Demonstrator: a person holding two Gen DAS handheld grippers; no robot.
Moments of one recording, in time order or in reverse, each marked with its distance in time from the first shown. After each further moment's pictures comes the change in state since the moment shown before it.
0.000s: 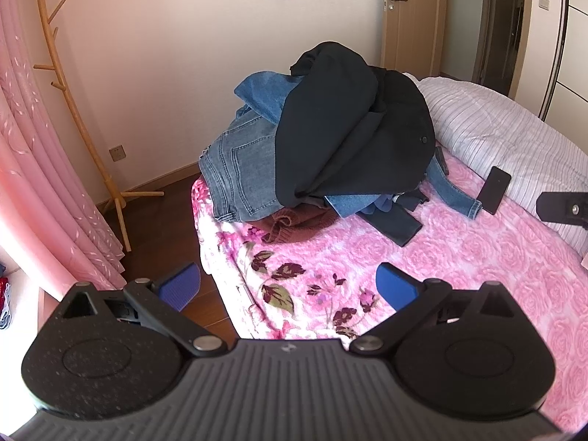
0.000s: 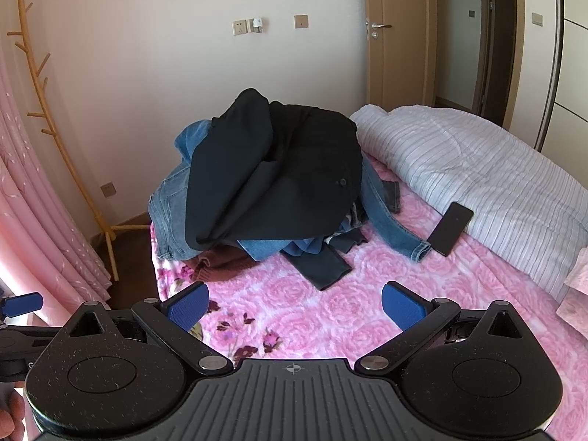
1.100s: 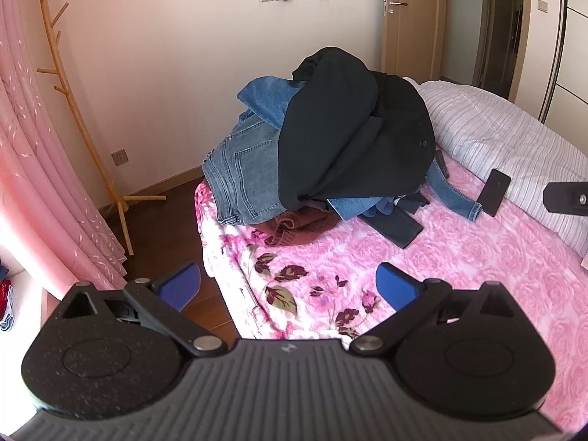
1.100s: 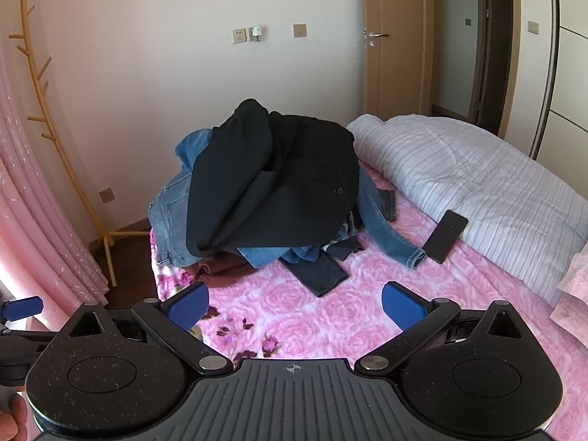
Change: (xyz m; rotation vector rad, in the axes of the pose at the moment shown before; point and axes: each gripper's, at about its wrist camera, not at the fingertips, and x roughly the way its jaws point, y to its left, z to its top) left arm -0.006 0.004 -0.005 0.007 -0.019 -0.007; right arm -0.015 0.005 0.001 -0.001 -0.026 -0.015
